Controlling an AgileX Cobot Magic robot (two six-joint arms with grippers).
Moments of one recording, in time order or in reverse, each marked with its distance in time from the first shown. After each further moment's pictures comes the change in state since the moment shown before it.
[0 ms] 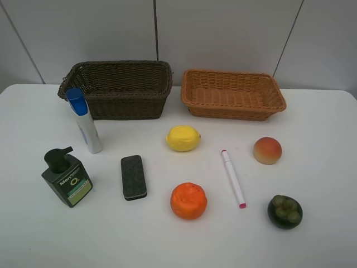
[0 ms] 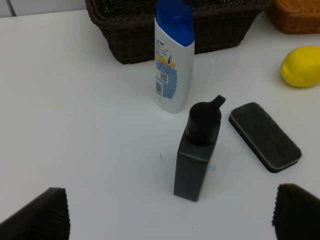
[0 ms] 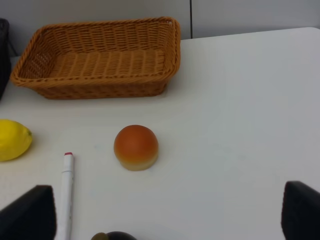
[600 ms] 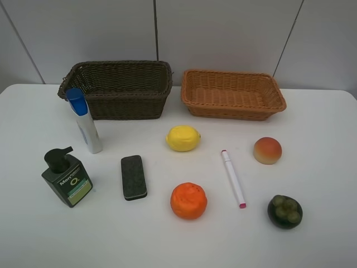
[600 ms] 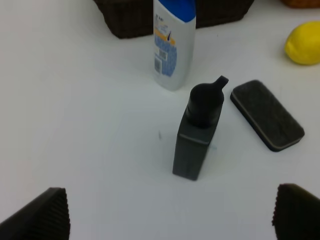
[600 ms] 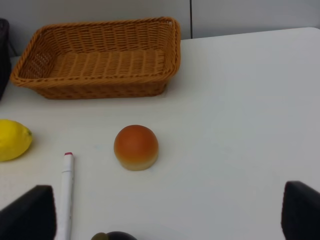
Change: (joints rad) left arm 0.000 0.145 -0.010 -0.002 -0.001 0.003; right arm 0.000 0.000 0.000 0.000 0.000 0.000
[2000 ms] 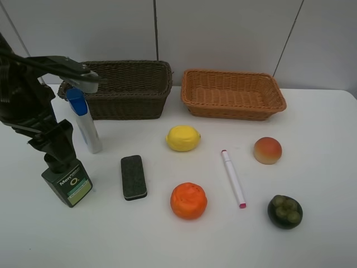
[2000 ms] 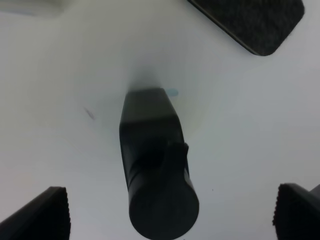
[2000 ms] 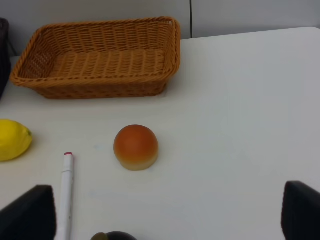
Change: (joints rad) left arm -0.185 1.353 -0.453 -0.043 -0.060 0.357; right arm 0.000 0.000 0.000 0.000 0.000 0.000
